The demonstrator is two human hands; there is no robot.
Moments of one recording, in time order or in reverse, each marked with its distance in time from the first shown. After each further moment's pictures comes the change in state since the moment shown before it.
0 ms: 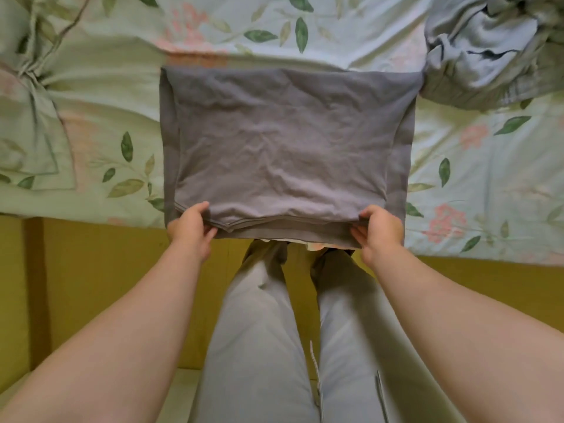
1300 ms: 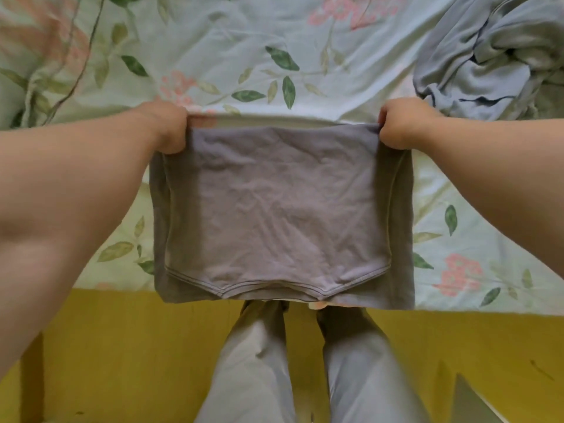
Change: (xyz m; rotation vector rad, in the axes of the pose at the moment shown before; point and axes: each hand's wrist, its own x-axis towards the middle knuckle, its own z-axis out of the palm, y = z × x) left_hand -0.006 0.232 0.170 2.229 0.038 1.083; right_hand 0.057 -0.242 0.112 -1.688 -0.107 -1.010
